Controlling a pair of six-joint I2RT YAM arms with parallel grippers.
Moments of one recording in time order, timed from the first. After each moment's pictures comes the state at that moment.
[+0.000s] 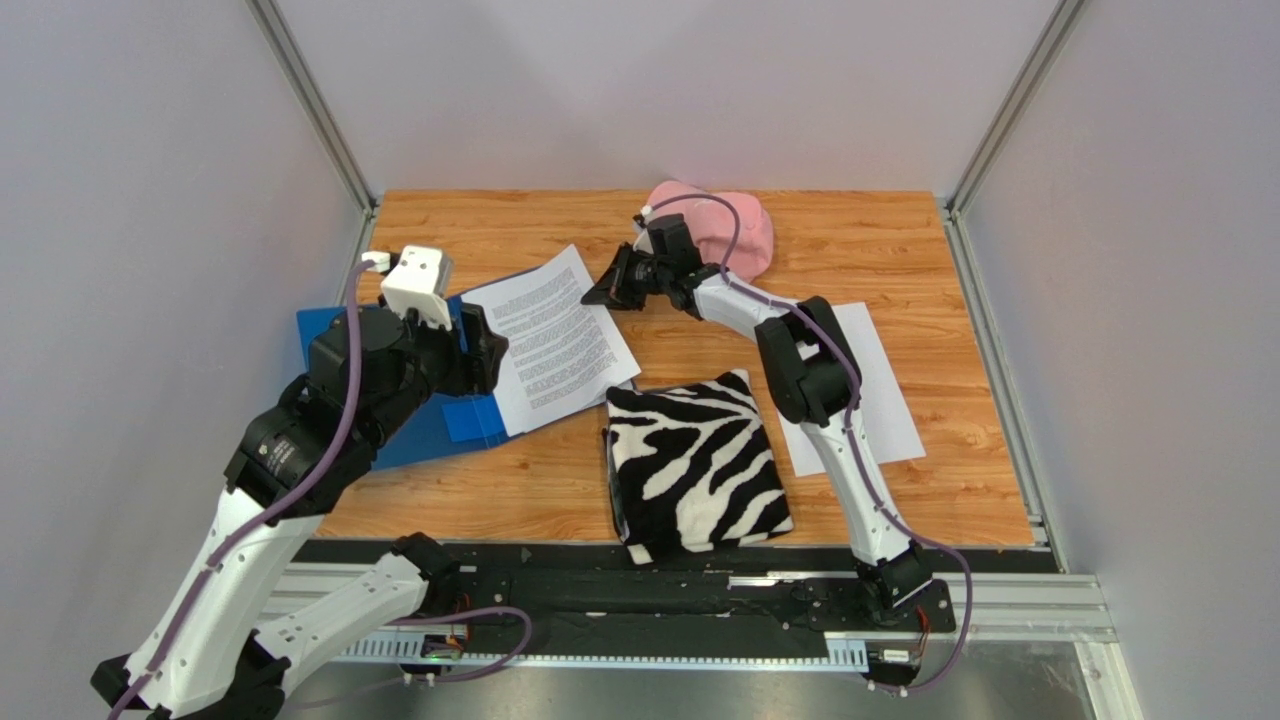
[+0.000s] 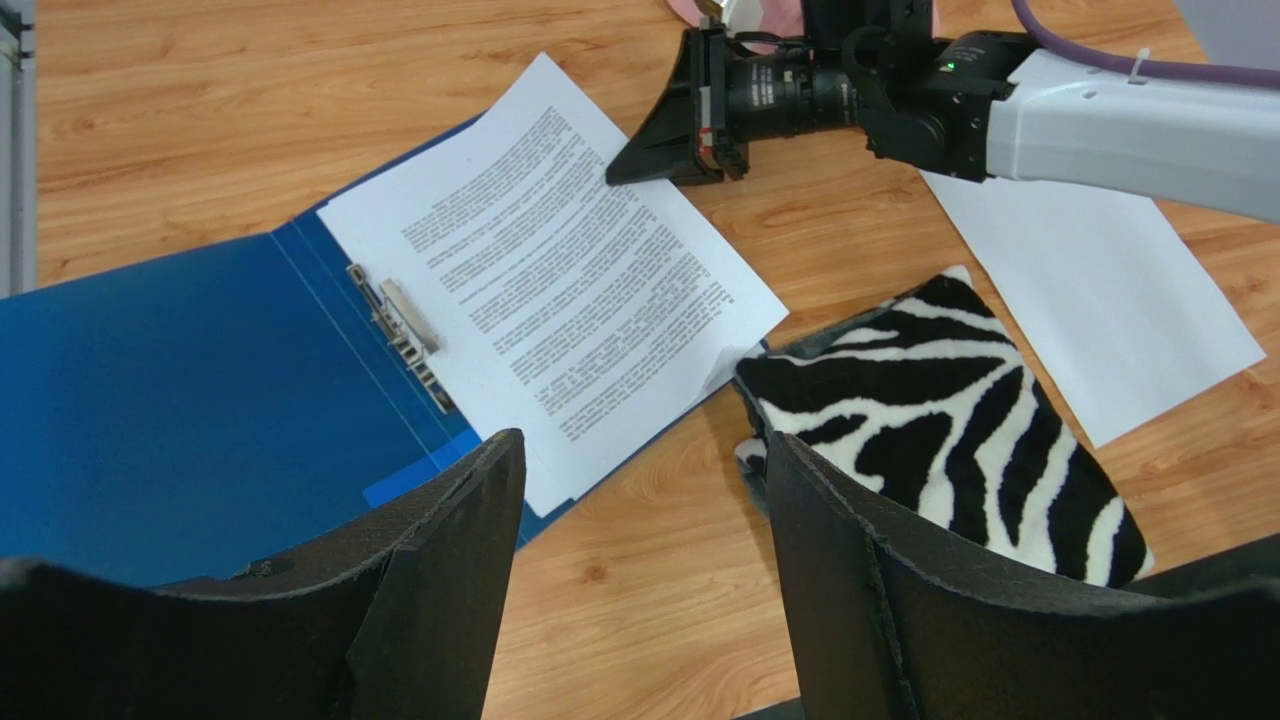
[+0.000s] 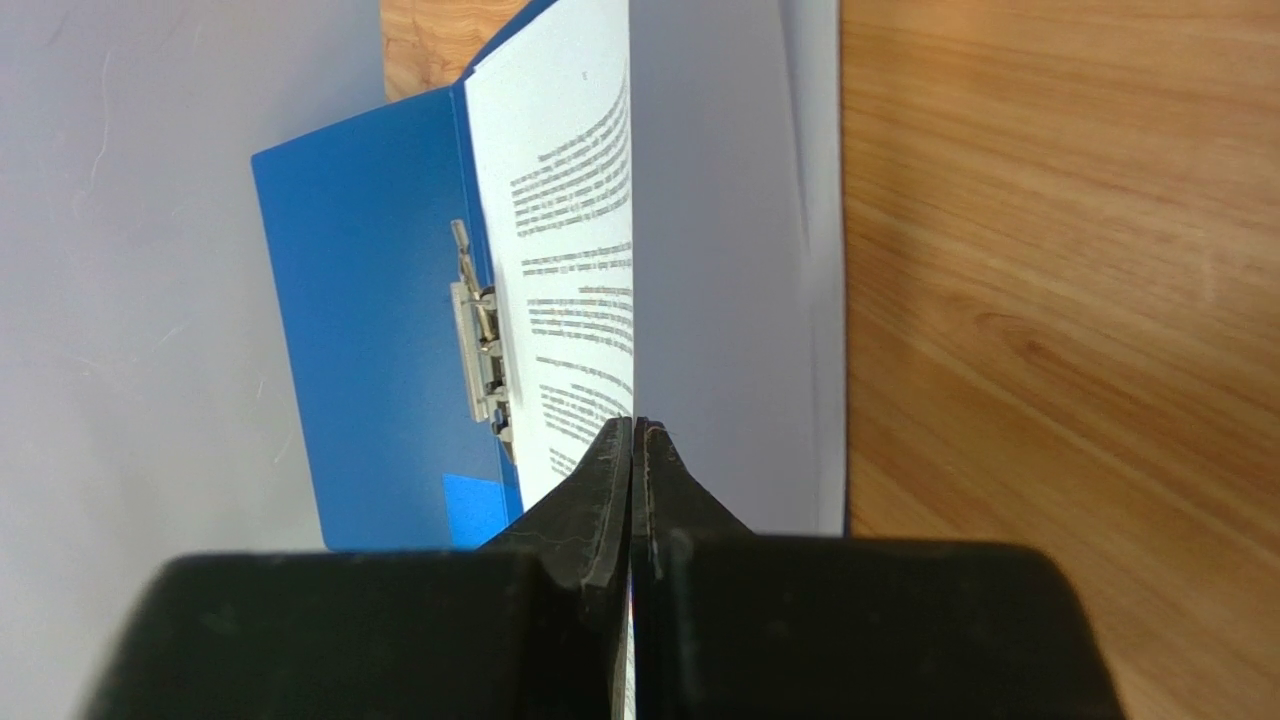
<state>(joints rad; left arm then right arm) -0.59 0.80 1.28 -0.85 -0.25 -0.23 0.53 2.51 1.96 0.03 -0.57 0.92</state>
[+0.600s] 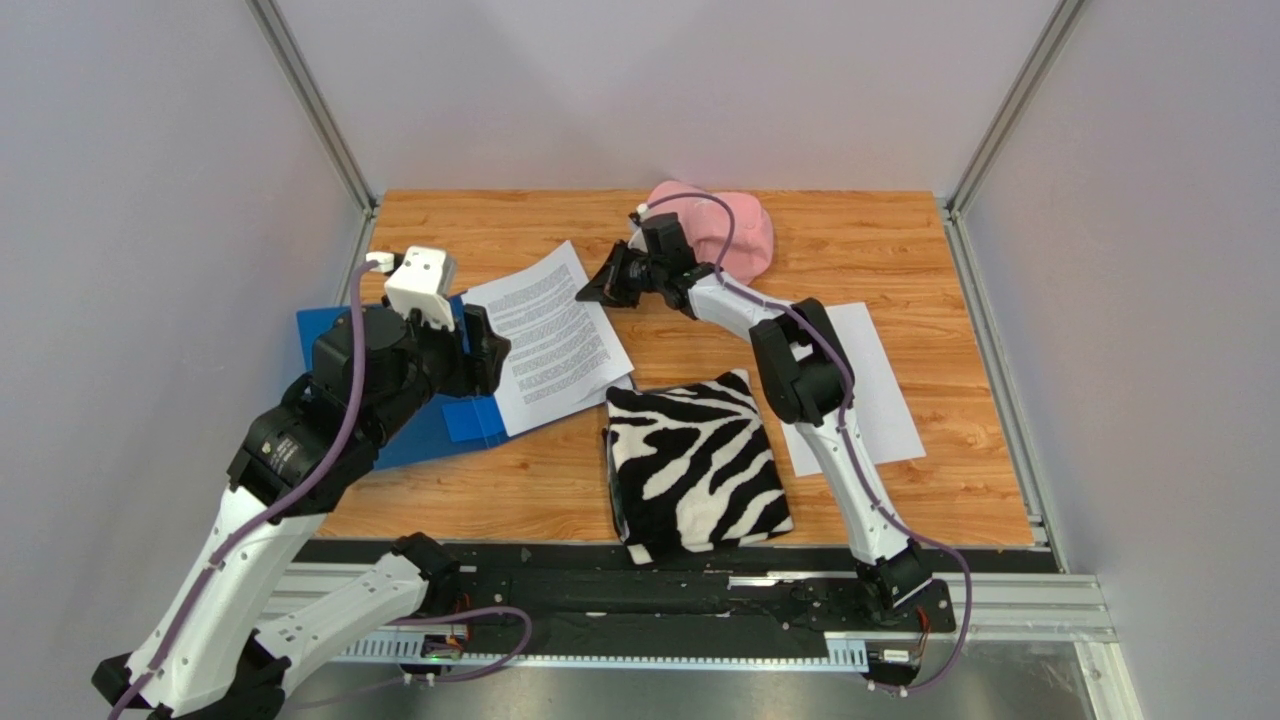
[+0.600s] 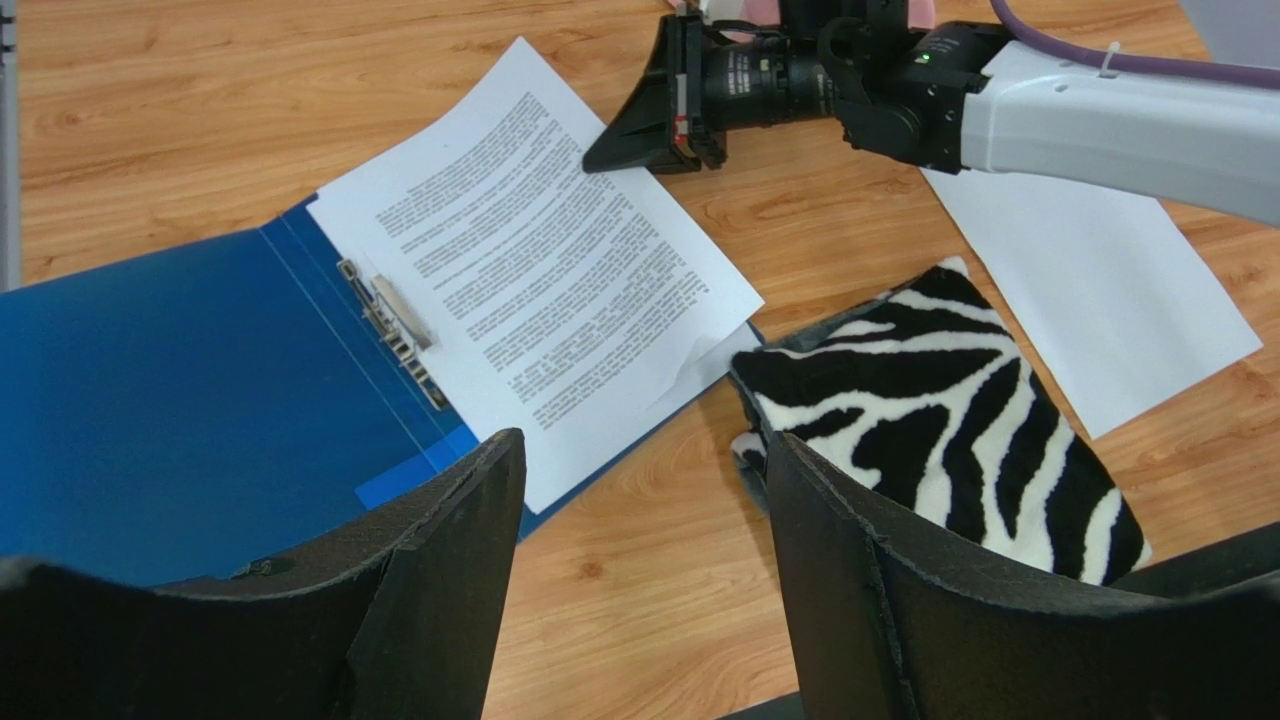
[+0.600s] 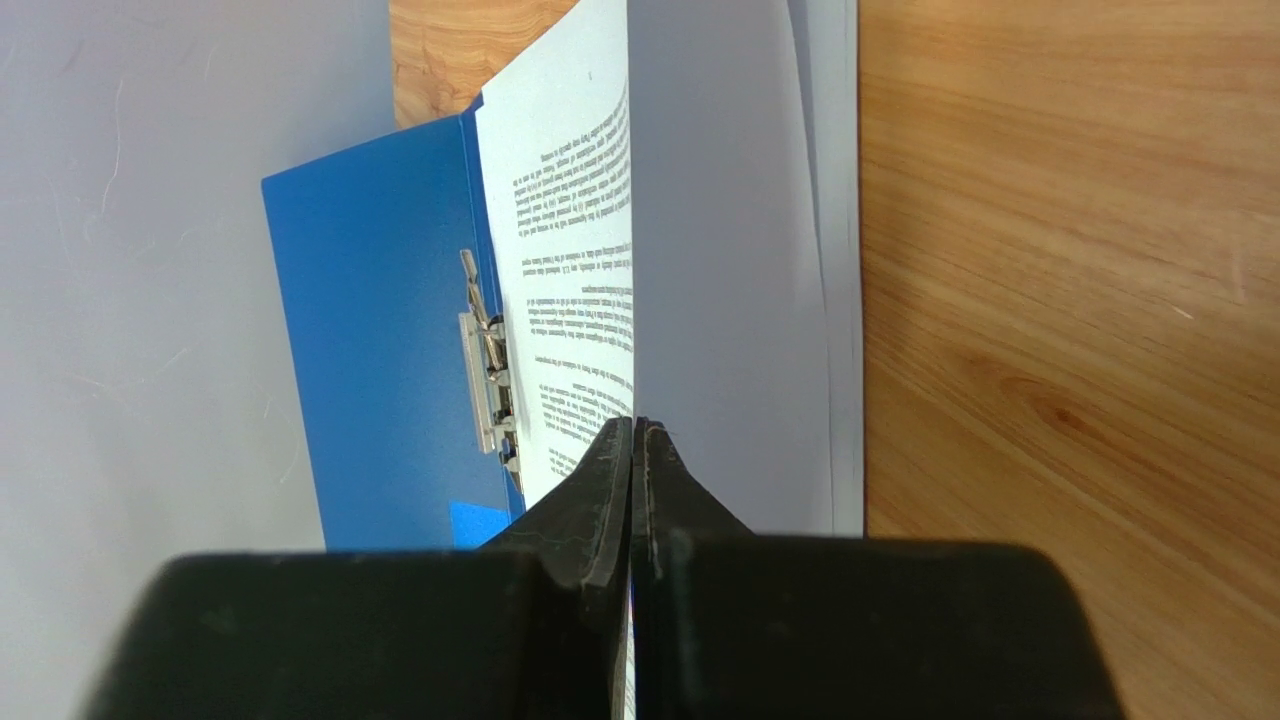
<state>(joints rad) -0.59 0.80 1.27 -0.85 -0.24 -0.23 0.53 2.55 2.02 0.03 -0.55 0.94</state>
